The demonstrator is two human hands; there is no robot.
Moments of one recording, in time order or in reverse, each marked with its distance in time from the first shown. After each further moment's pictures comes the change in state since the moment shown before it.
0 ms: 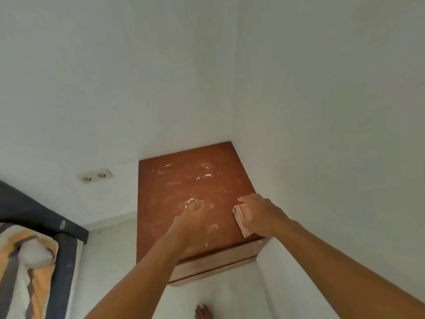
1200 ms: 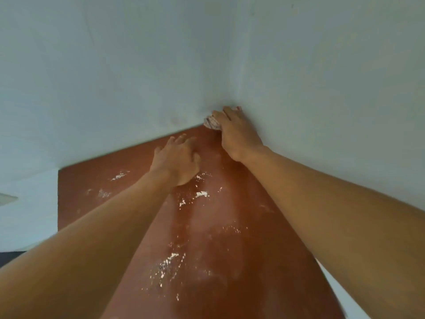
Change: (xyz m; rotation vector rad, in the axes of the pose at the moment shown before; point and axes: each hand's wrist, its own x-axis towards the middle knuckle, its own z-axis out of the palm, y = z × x) left_hand 0.412 -0.127 -0.026 0.222 0.129 -0.055; right_hand 0.449 0.034 0.001 -0.025 0.359 -0.106
